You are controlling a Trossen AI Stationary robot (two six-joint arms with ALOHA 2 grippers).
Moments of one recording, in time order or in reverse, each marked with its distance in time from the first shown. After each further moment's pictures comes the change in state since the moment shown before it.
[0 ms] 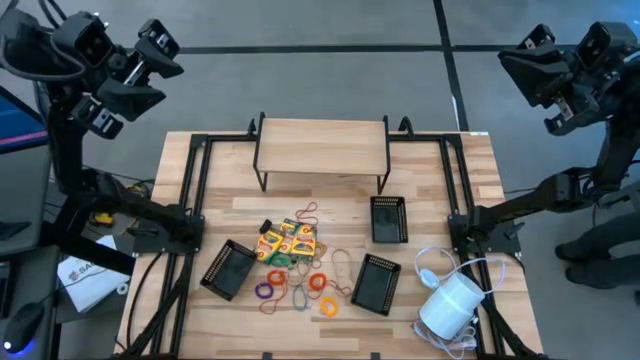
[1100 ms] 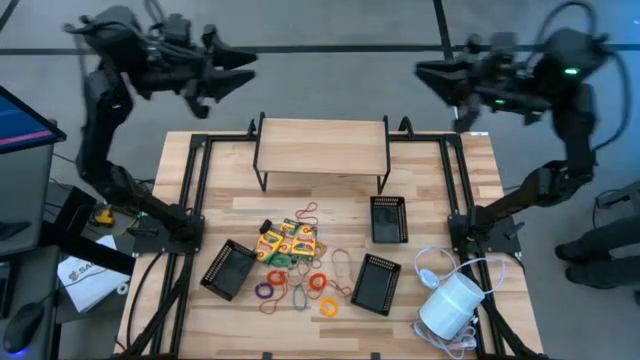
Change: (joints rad) left arm -0.077 0.132 -0.035 -0.230 -0.409 0.193; right arm 0.000 0.169 -0.001 -0.086 0.138 -0.117
